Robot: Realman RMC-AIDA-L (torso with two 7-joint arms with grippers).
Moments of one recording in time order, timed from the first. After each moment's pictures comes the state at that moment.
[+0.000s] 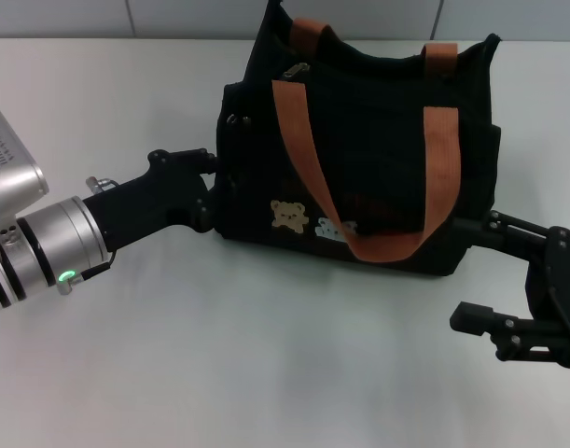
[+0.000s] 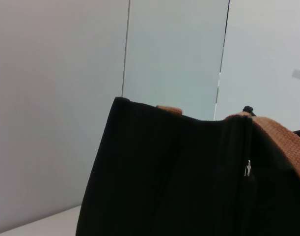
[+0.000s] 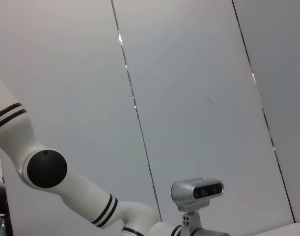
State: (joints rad) left arm -0.49 -2.08 0.95 0.29 1.43 1.30 -0.86; right arm 0.43 2.08 -0.41 -0.46 -2.05 -2.09 1.03
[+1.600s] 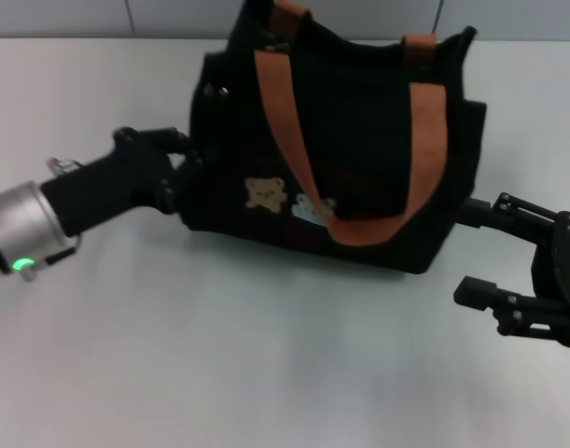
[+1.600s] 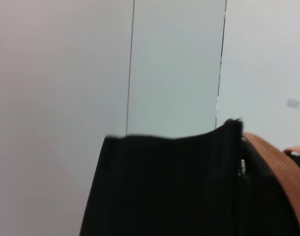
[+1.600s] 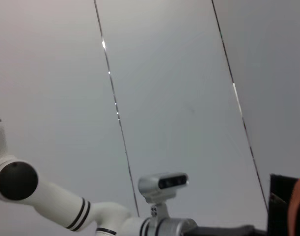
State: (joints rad) left arm -0.48 -2.07 0.94 0.30 1.42 1.32 -0.87; right arm 0.42 2.08 -0.39 -0.46 -2.03 -2.06 1.03
